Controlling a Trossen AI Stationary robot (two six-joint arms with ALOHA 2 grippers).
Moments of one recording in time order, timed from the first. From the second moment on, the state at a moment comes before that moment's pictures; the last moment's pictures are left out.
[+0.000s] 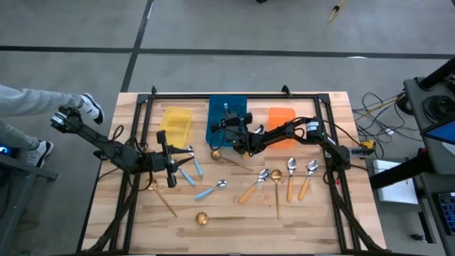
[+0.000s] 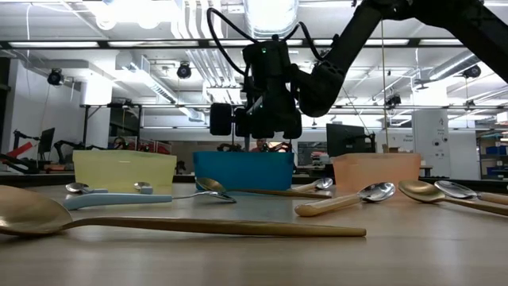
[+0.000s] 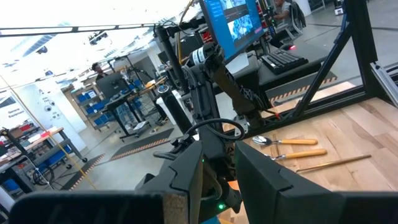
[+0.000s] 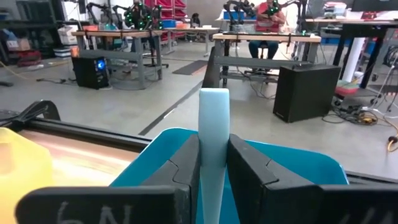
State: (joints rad) left arm -0.52 0.85 0.54 0.37 -0.73 0.46; right arm -0.13 2.25 1.30 0.81 1.10 0.17
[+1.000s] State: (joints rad) left arm -0.52 0.85 0.54 0.35 -0.72 0.46; right arm -0.07 2.26 1.30 0.79 1.09 0.19
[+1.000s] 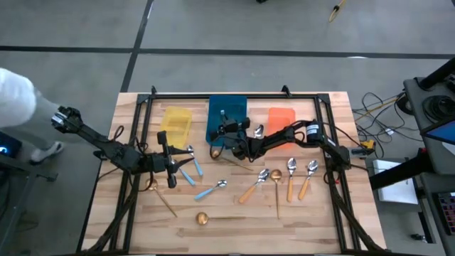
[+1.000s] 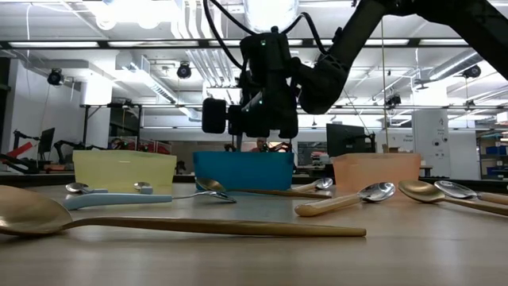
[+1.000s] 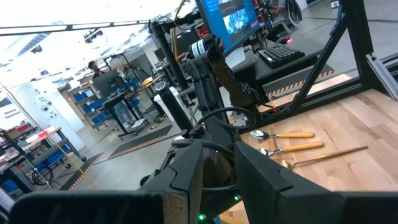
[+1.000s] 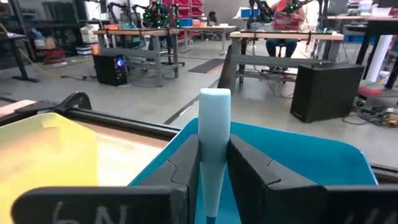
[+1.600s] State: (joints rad) left arm -0.52 0.85 0.54 0.34 -0.72 0.44; right arm -0.06 2.25 1.30 0.76 1.10 0.23
